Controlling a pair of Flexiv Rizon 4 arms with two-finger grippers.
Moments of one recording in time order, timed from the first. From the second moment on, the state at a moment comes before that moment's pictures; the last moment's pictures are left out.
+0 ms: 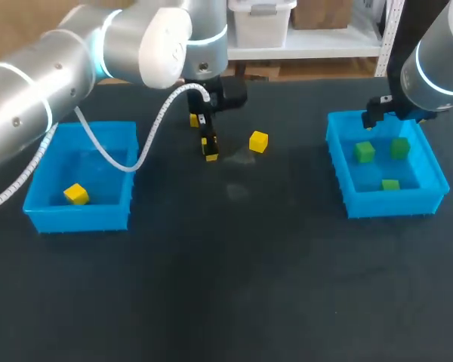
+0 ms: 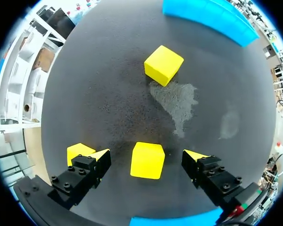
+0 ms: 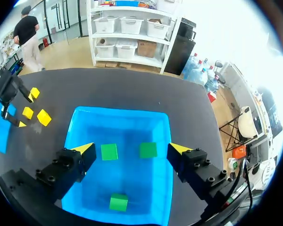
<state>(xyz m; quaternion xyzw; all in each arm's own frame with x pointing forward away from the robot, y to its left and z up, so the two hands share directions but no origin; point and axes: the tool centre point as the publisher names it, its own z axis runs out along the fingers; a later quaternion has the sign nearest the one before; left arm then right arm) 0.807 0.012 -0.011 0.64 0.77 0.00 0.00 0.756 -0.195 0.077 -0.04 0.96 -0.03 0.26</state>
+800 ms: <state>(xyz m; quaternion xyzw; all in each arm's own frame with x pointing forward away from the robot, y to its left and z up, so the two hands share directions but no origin) 0.829 0.033 0.056 0.54 0.84 0.02 0.06 0.756 -0.195 0.077 -0.04 0.96 -0.03 0.26</state>
